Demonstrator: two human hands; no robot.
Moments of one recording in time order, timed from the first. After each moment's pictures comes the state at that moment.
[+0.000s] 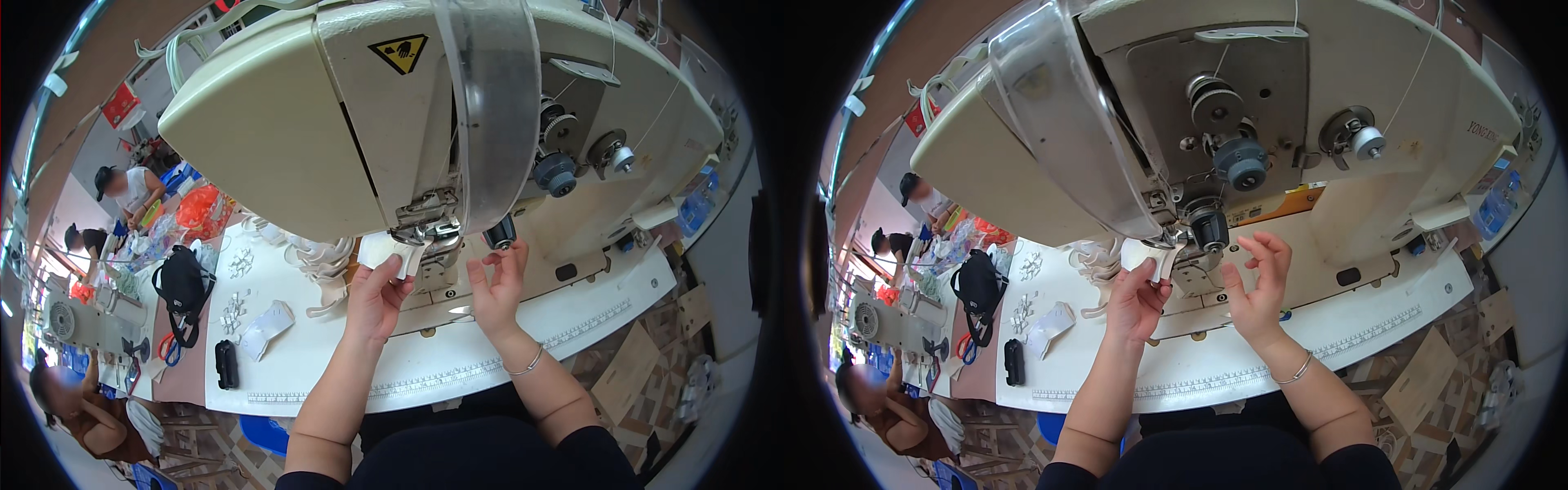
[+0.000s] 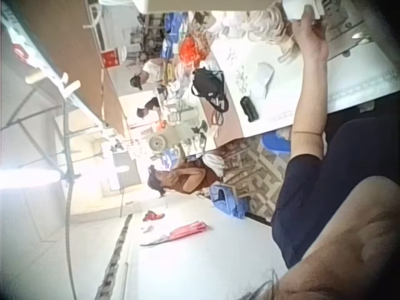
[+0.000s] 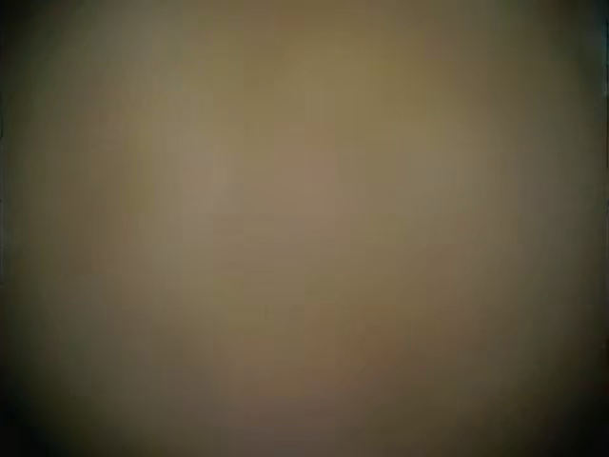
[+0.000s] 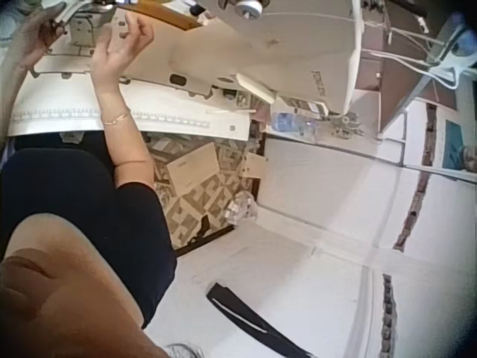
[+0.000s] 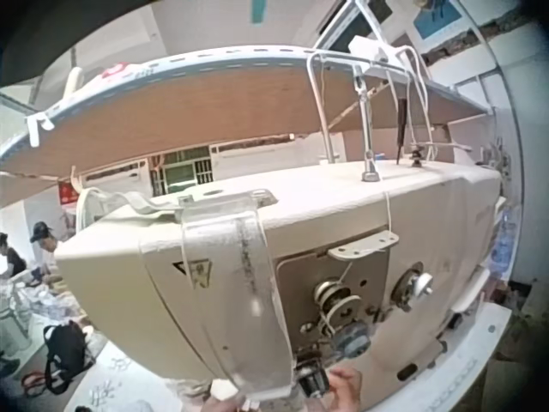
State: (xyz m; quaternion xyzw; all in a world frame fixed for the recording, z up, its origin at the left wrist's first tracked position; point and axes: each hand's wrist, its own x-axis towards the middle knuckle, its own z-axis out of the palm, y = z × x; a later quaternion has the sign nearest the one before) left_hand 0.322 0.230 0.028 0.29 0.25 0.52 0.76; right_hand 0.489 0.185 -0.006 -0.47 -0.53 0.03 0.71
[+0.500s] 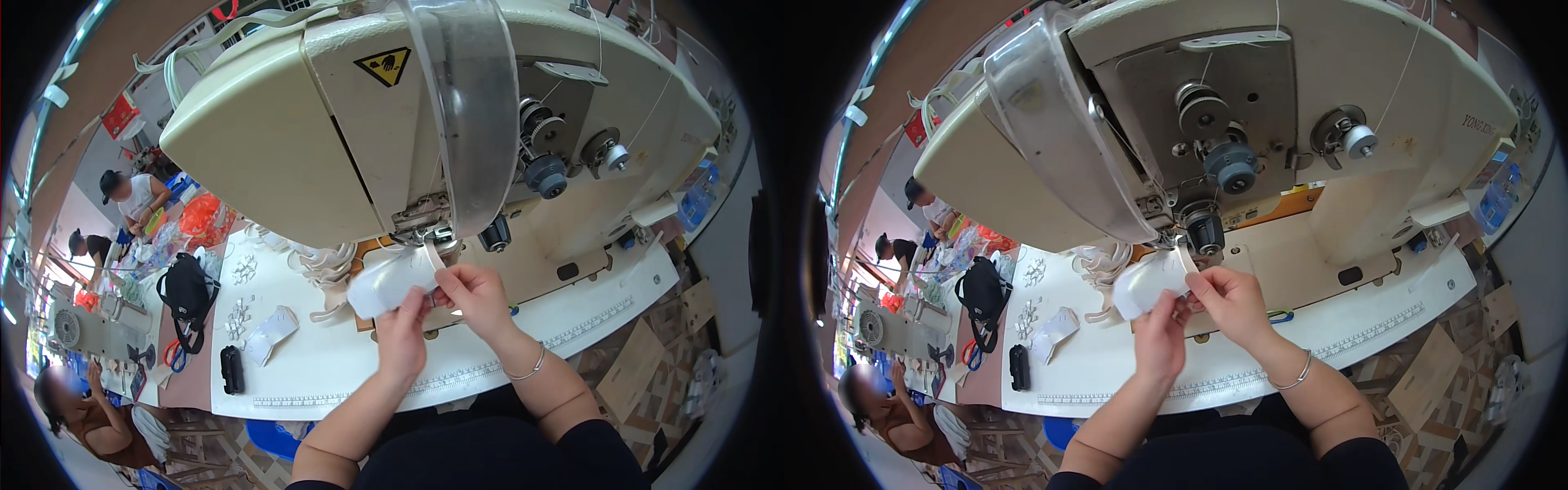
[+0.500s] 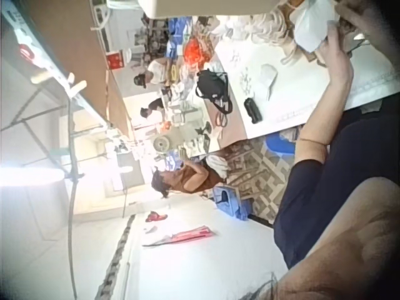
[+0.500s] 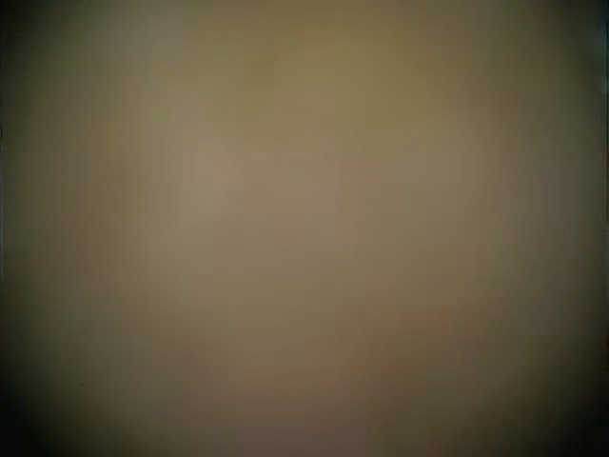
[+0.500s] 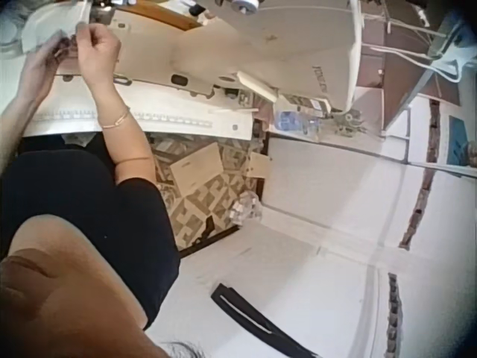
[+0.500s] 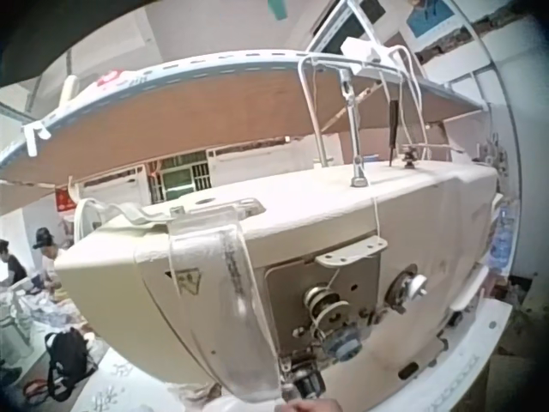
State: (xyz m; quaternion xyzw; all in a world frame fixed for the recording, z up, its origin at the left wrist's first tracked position) left_hand 0.344 0.183 0.009 0.32 0.28 0.58 0.70; right_hand 0.467 0.173 0.029 -0.44 -0.45 0.47 0.62
